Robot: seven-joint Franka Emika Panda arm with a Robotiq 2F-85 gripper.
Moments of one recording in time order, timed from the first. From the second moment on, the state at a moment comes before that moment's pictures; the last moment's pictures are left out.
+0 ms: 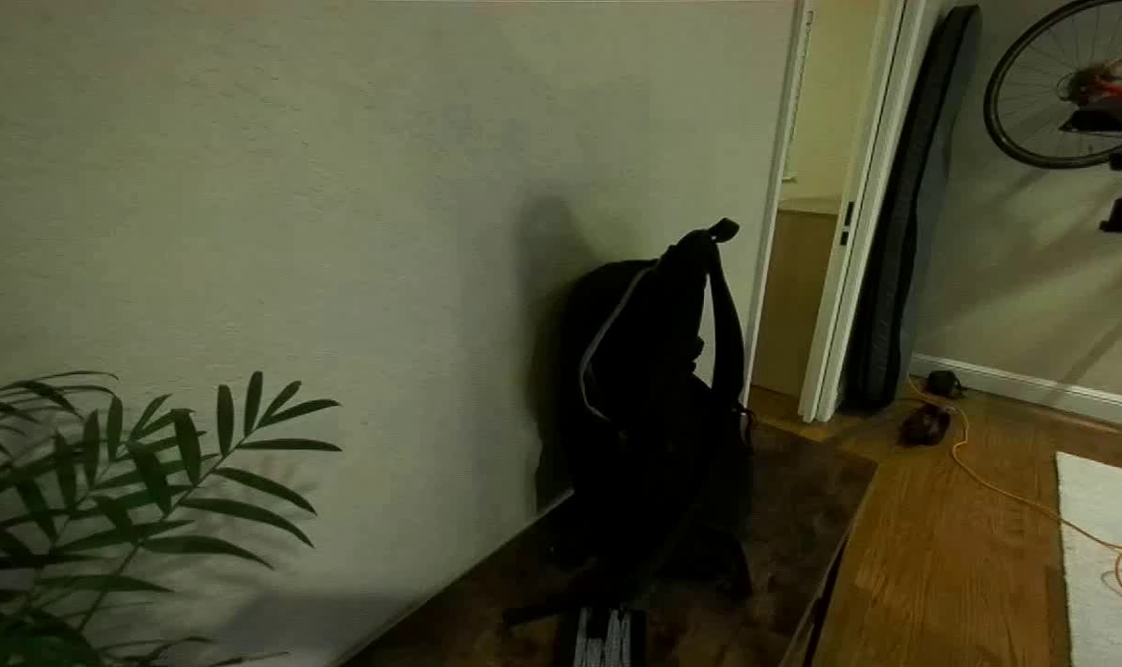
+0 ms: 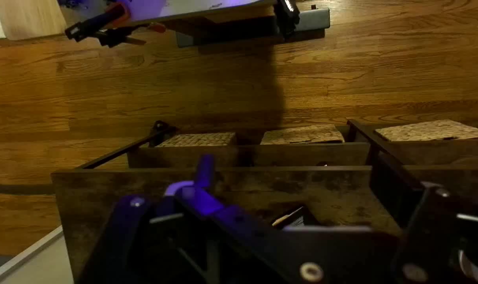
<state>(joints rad) 0.09 -0.58 0.38 -2.47 0.12 1.75 0.50</state>
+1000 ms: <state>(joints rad) 0.09 -0.45 0.34 -2.51 0.10 1.93 0.49</state>
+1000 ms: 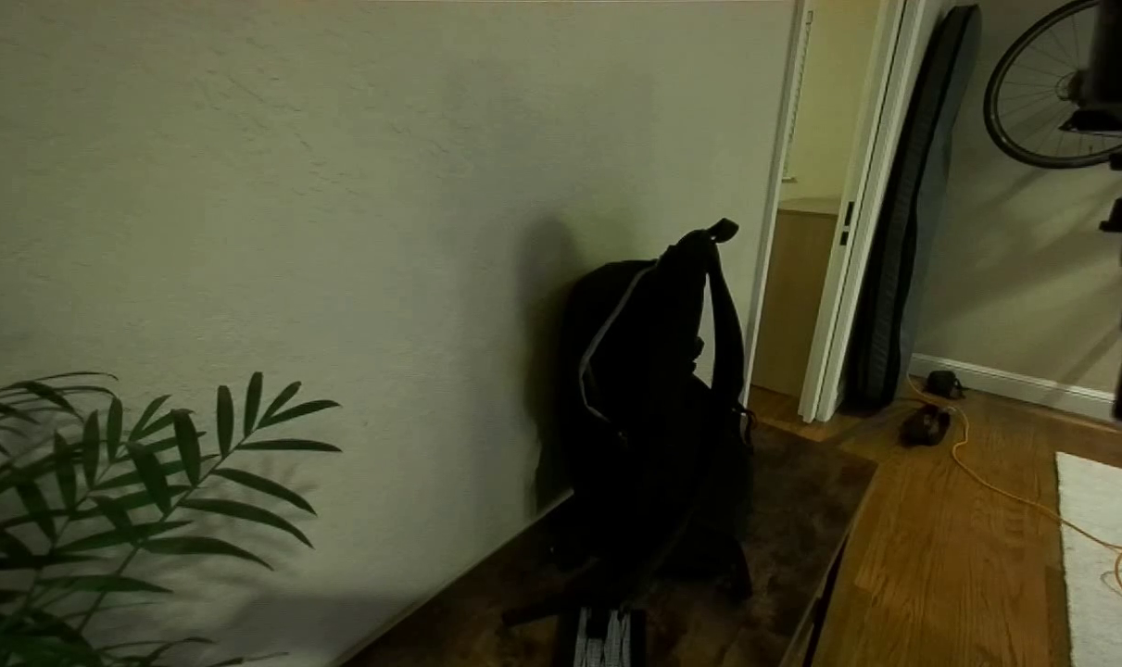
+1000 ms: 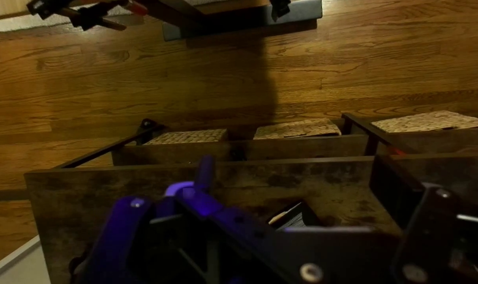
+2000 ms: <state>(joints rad) 0.08 -0.28 0.30 -2.51 0.05 2.05 0.49</state>
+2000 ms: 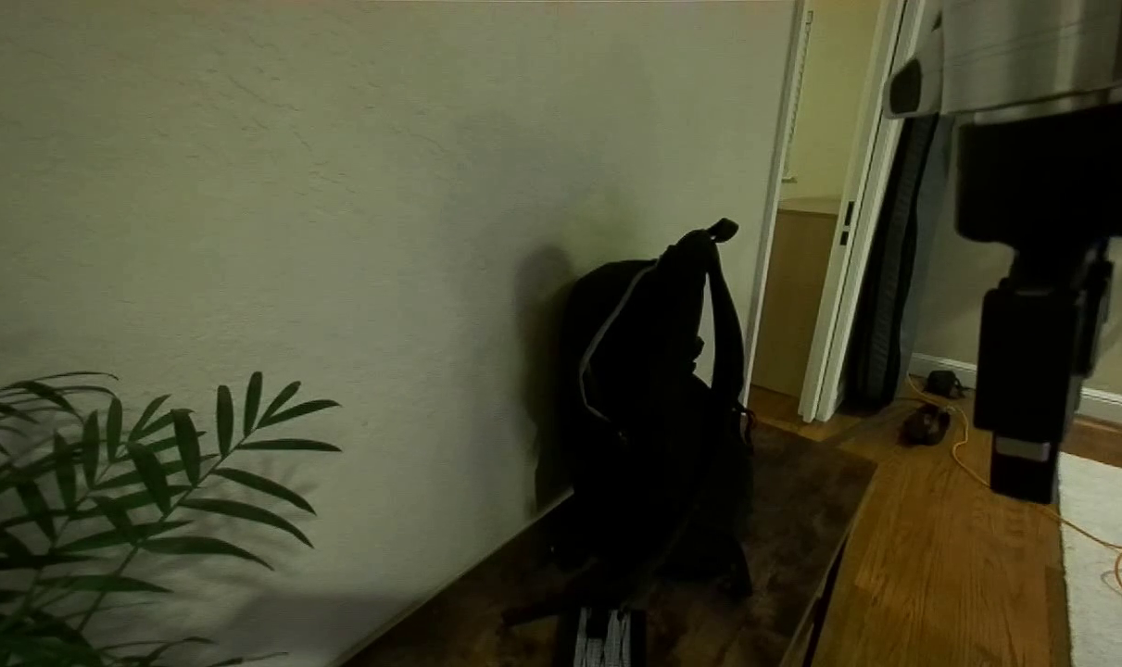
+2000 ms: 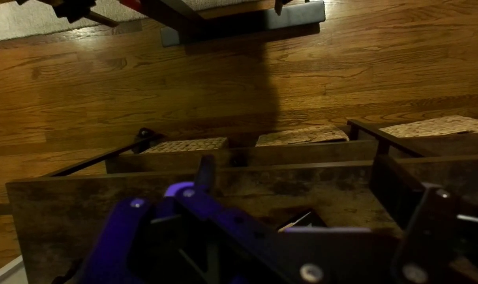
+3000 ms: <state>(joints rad) 0.10 0.17 0.19 -2.50 0.06 2.57 0.55</state>
